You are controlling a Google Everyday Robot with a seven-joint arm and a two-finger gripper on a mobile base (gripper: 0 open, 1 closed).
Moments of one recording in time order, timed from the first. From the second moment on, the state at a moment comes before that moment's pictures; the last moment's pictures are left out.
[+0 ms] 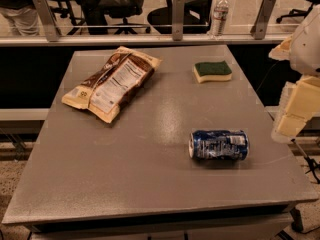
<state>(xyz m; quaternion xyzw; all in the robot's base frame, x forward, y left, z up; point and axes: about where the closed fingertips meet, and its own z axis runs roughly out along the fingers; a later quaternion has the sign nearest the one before) 0.438 -0.217 0.976 -0.60 0.78 -0.03 0.16</state>
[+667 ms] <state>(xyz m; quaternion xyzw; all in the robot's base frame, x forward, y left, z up) 0.439 -0.209 0.965 -0.62 0.77 -0.03 0.16</state>
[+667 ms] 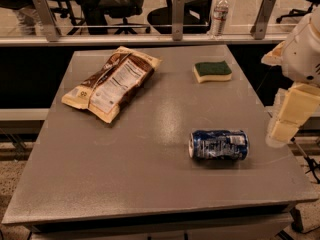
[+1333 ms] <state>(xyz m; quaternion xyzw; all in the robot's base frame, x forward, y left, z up) 0.444 -0.194 0.924 -0.64 0.76 -0.02 0.13</state>
